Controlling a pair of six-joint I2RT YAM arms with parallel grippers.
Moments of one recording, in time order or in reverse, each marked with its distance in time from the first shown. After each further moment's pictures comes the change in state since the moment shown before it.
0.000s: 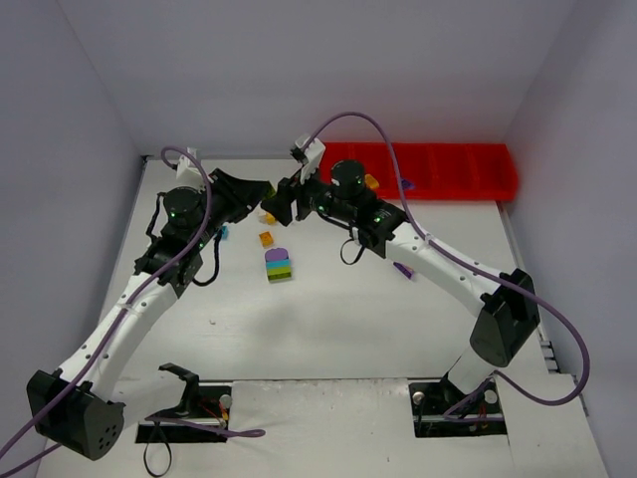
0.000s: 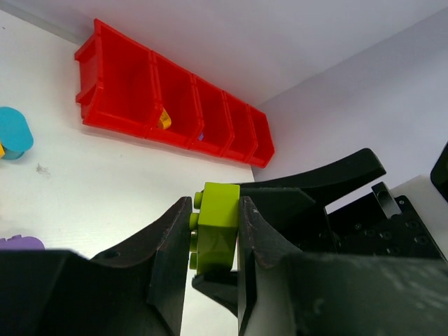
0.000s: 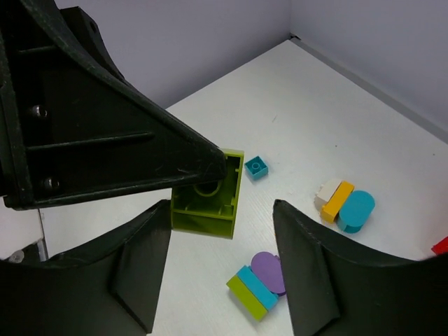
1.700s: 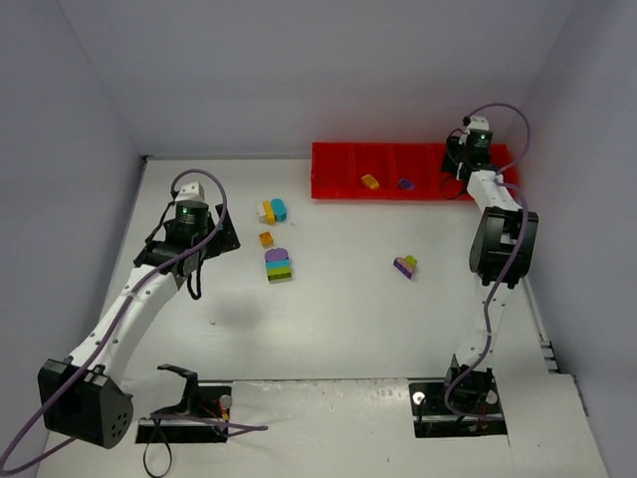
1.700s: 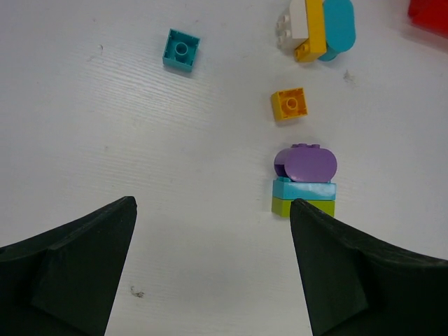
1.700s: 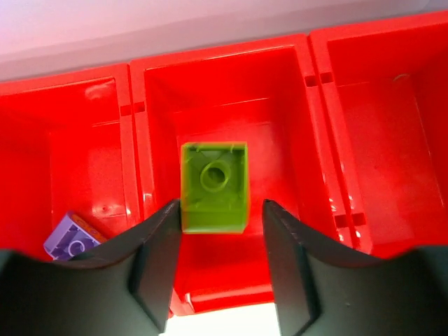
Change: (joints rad) left arm 0.108 0.048 -0.030 -0.555 -0.310 0.417; right arm -0.903 0.633 0.409 -0.170 0.279 -0.103
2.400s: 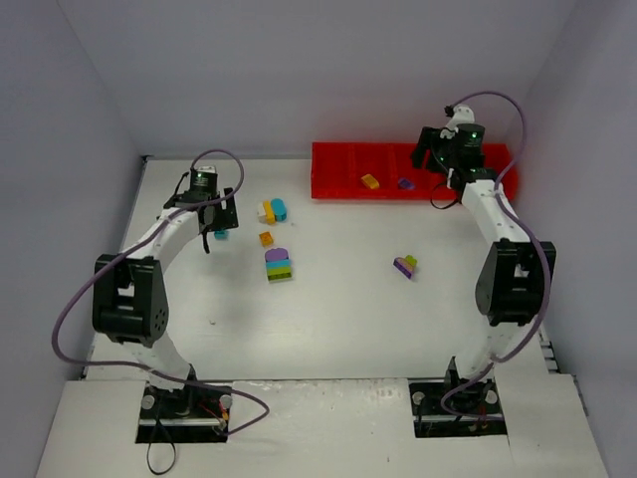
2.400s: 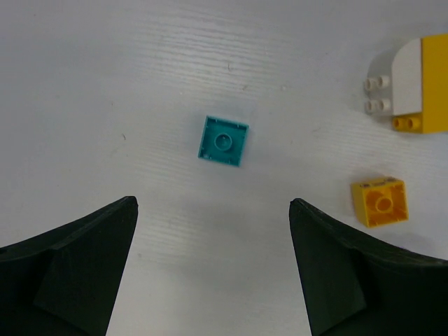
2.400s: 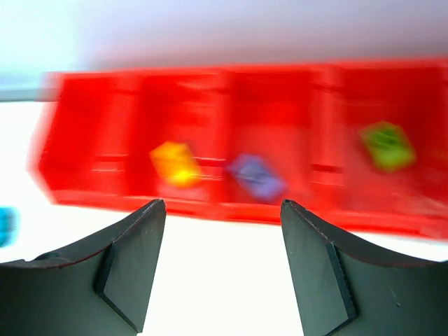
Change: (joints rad) left arm 0.129 0.522 0.244 0.111 0.019 0.214; right arm 0.110 -0.390 -0.298 -0.010 -0.147 0.084
